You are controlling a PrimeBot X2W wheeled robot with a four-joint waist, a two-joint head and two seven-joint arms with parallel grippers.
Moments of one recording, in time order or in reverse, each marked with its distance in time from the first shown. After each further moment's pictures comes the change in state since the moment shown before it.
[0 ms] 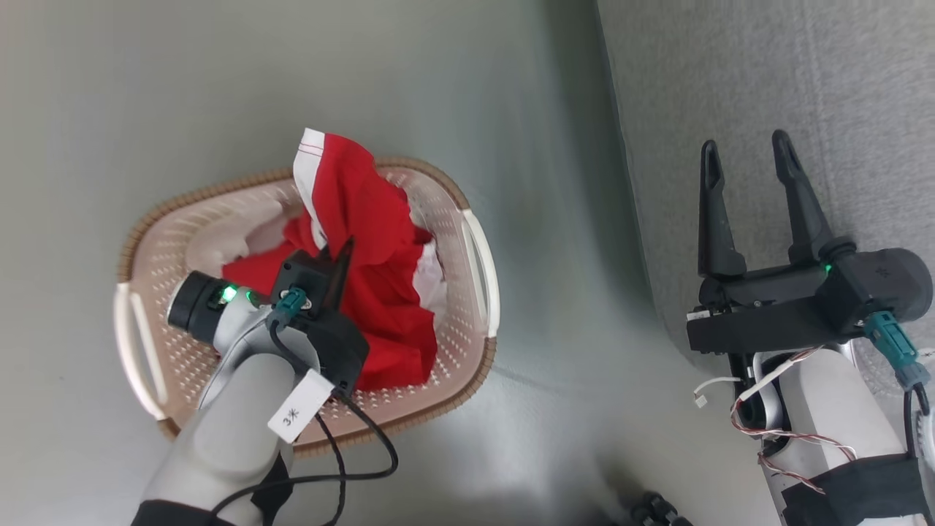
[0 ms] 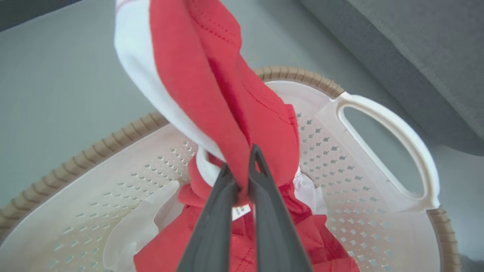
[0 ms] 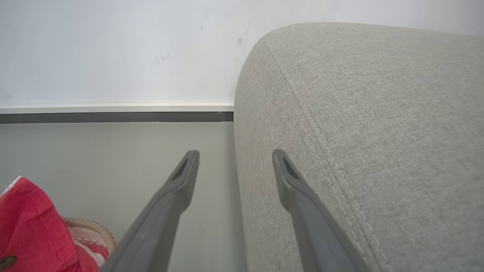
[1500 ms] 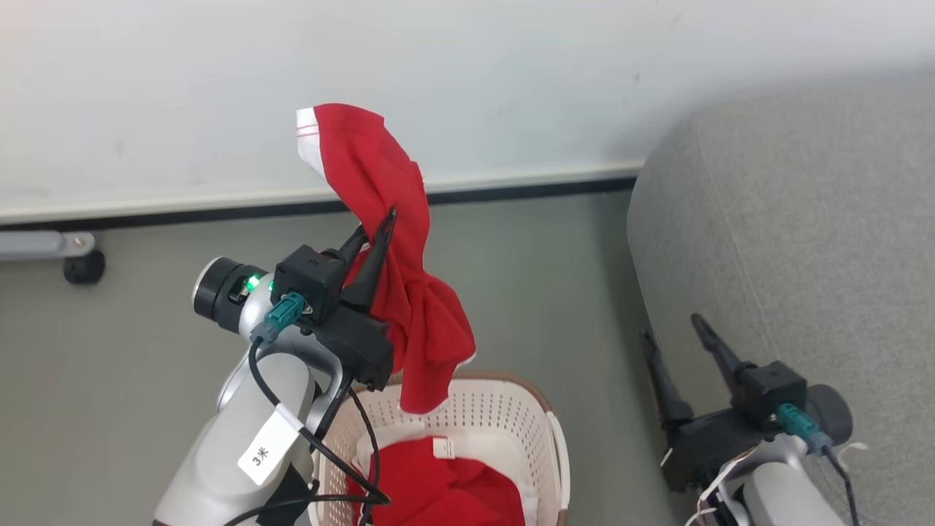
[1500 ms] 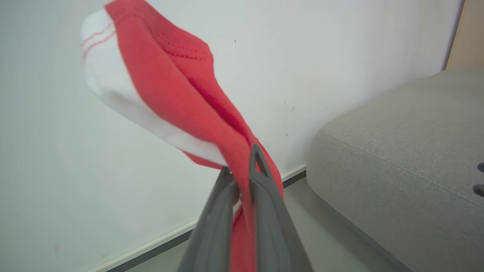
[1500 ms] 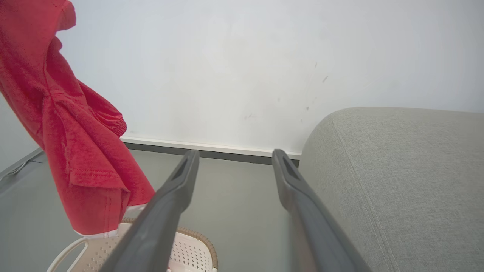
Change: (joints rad) left arm 0.103 0.001 0.003 -0.320 -0.112 -0.069 0.000; right arm 0.136 -0.002 0.053 0.356 -0.010 0.122 0.000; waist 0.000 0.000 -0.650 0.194
